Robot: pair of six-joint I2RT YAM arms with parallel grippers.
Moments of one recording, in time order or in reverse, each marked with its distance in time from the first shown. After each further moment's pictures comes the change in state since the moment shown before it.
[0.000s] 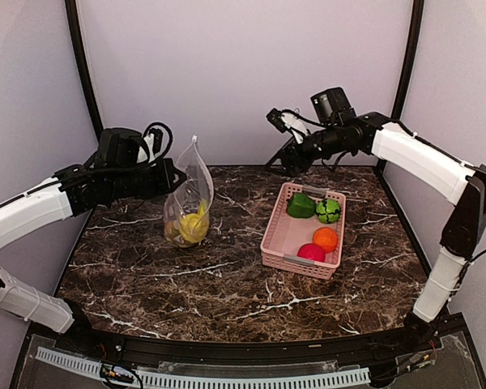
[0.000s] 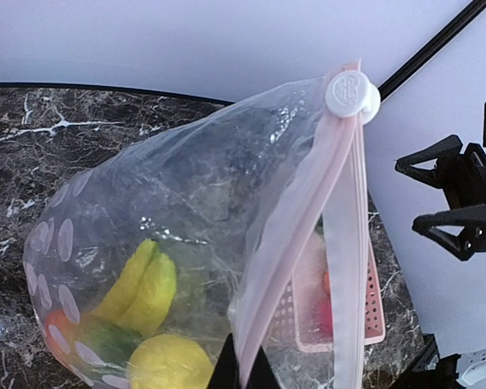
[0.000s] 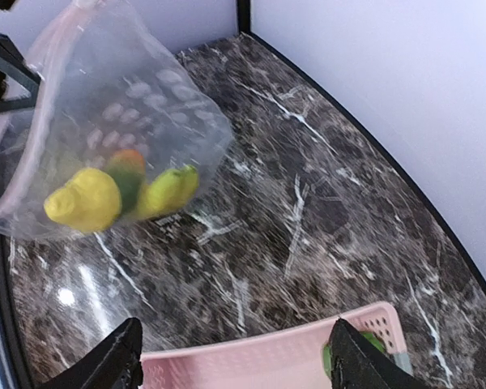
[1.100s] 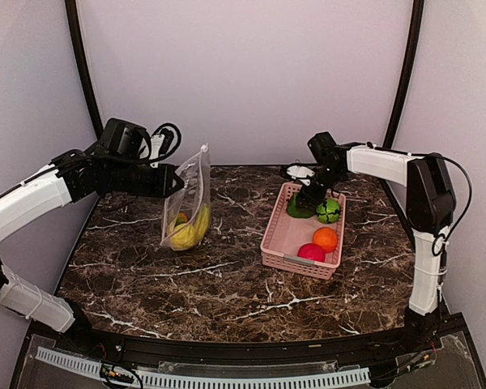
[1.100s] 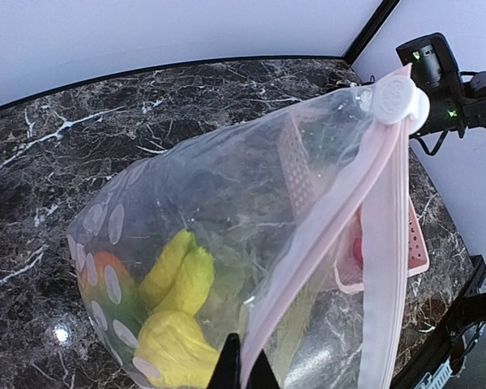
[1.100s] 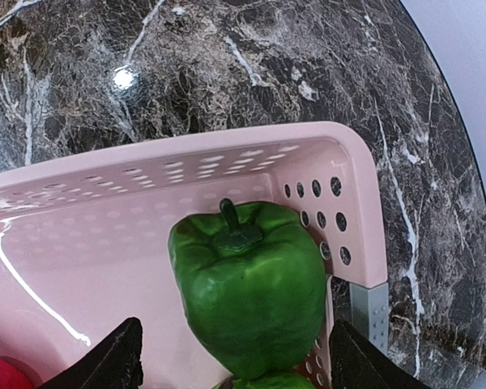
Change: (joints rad) left arm 0.014 0.052 0.148 -0.273 0.051 0.277; right arm -0.192 0.310 -0.083 -0.032 0.267 -0.405
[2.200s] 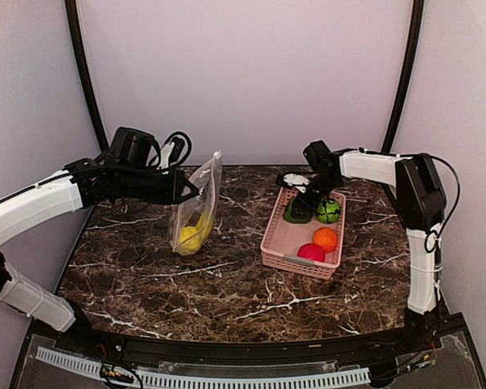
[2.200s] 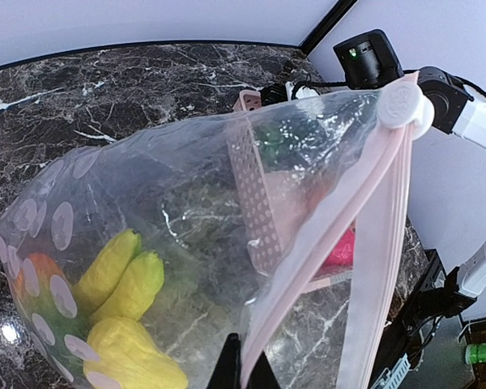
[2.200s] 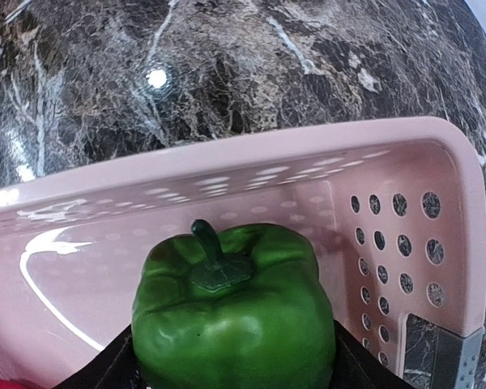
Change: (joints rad) left arm 0.000 0.037 -0.086 0.153 0.183 -0.091; right arm 0.000 0.092 0.028 -0.015 -0.087 0.036
